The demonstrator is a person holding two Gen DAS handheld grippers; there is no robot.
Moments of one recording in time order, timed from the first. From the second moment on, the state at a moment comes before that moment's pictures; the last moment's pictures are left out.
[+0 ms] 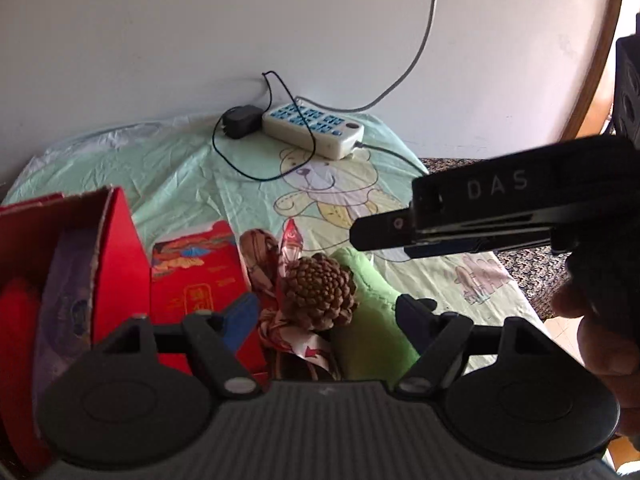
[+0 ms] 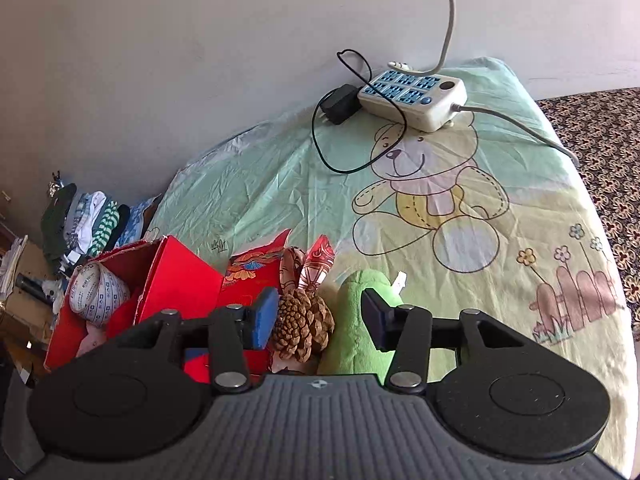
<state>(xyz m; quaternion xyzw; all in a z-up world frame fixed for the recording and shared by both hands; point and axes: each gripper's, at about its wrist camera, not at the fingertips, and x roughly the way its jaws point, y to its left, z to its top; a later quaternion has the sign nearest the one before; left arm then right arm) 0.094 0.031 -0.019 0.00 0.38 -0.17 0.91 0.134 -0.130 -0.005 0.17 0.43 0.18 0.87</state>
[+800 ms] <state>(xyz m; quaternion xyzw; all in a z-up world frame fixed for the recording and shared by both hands) 0.111 0.012 -0.025 -0.02 0.40 -0.15 0.90 0.160 -0.132 -0.032 0.21 0.47 0.24 0.82</state>
